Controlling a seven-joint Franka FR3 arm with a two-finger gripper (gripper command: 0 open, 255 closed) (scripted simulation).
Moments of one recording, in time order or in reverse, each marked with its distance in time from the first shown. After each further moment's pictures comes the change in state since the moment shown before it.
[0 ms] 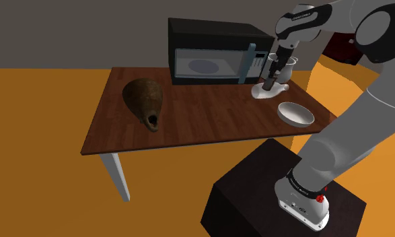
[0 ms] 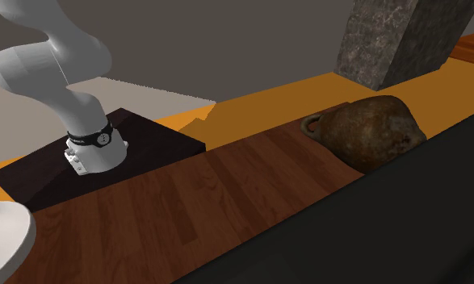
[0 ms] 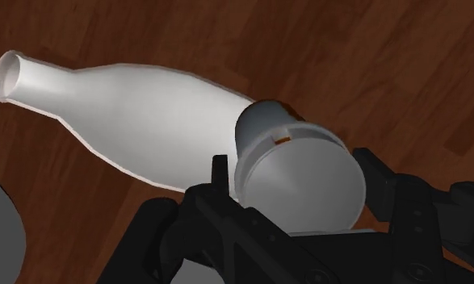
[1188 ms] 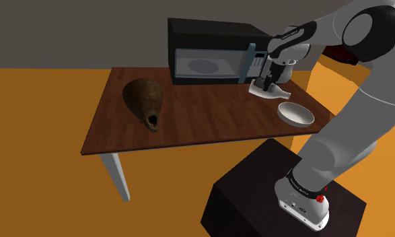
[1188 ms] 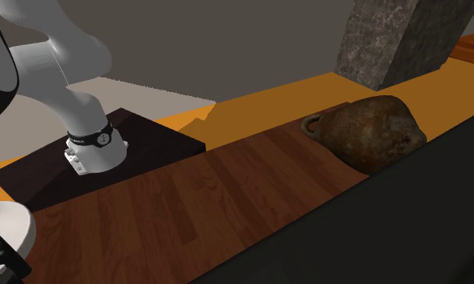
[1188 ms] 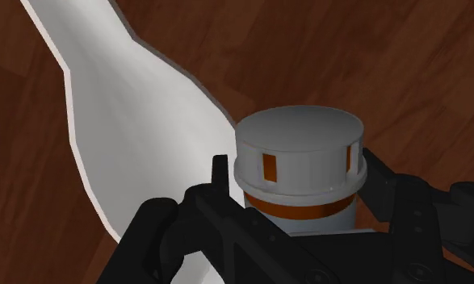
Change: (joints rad) arm -0.004 0.082 -0.002 -0.135 0.037 0.208 -0.026
